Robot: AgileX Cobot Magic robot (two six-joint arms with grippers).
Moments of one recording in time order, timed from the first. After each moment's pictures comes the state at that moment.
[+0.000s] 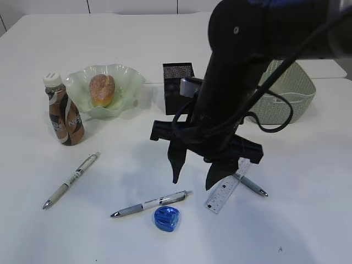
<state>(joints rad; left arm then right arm) -0.14 0.87 -1.07 0.02 1.12 -0.03 0.59 1.86 -1.40 0.22 1.08 0.67</state>
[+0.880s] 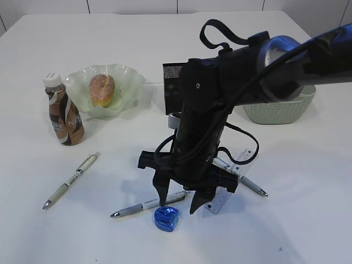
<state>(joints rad) -0.14 0.87 -1.07 0.02 1.16 -0.03 0.62 2.03 -1.40 0.24 0.96 0.75</state>
